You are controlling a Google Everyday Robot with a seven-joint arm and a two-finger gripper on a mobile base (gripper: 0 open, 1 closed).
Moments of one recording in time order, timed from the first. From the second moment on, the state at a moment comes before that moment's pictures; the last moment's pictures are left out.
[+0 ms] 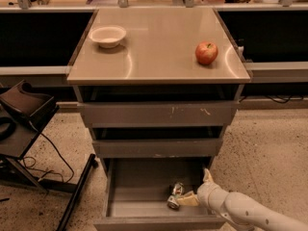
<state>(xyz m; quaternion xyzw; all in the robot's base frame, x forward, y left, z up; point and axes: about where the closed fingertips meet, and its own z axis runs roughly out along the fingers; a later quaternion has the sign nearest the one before) 0.519 -0.165 0.362 -0.31 0.84 0.12 0.43</state>
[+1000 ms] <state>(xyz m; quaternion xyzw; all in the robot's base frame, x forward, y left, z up) 0.603 -0.141 0.254 -0.33 0.85 0.11 0.38</state>
